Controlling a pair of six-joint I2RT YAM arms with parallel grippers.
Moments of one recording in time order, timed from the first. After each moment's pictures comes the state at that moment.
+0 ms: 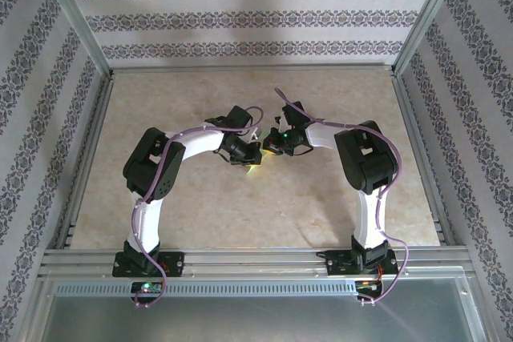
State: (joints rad) left arm -0.53 2.04 1.35 -0.49 0.52 -0.47; right arm 0.40 2.05 1.21 -0.22 -0.57 0.69
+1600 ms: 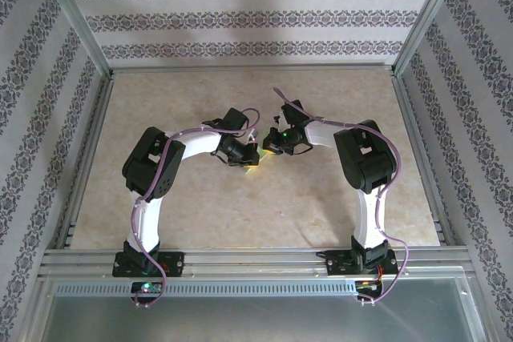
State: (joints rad) left arm -0.50 2.05 1.30 -0.43 0.55 -0.48; right arm 0.40 2.06 1.24 -0.27 -0.57 0.66
